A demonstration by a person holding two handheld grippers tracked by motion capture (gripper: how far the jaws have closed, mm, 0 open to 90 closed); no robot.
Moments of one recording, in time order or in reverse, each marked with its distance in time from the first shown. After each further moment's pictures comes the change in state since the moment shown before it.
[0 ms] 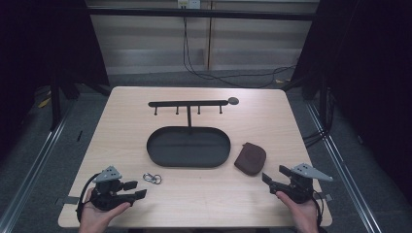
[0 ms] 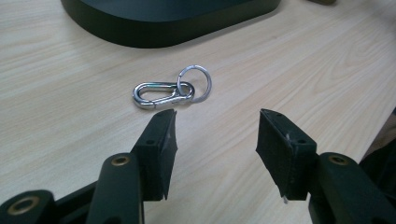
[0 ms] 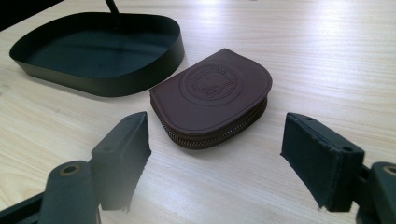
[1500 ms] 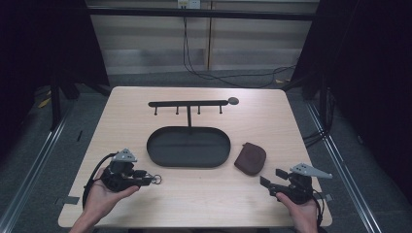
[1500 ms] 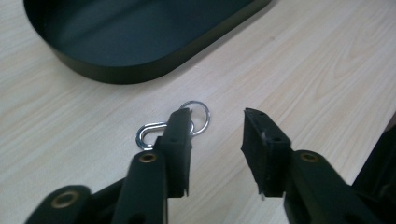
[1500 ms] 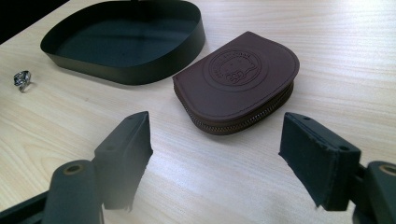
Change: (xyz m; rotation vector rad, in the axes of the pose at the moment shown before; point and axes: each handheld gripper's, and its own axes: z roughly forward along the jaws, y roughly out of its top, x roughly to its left) left arm -0.009 0.061 0.011 0.174 0.007 0.167; right arm 0.003 0.003 -0.003 0.068 0.083 0.043
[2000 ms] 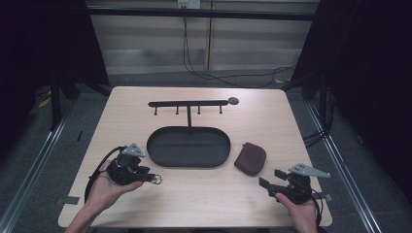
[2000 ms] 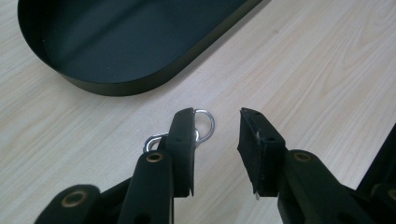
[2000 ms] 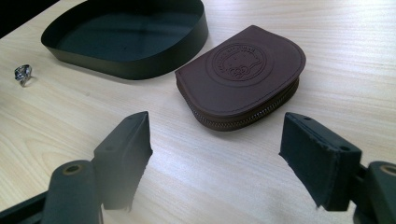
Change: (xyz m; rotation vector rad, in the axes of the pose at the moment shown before) left arm 0.000 0.023 0.006 0.105 0.033 0.061; right arm 0.001 -0.001 0.002 0.023 0.006 -0.006
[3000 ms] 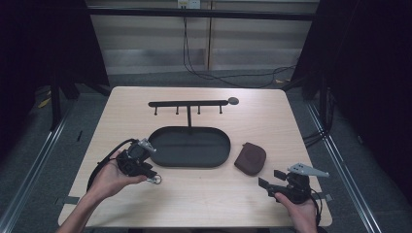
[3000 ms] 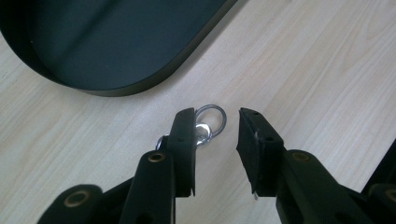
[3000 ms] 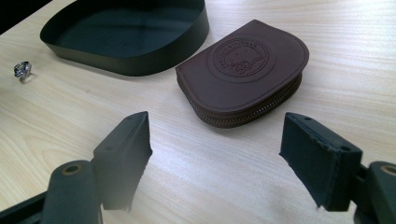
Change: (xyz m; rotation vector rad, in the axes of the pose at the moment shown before) left arm 0.006 0.029 0.013 0.183 -0.007 0.080; right arm 0.000 0.000 0.002 0.017 0.005 0.008
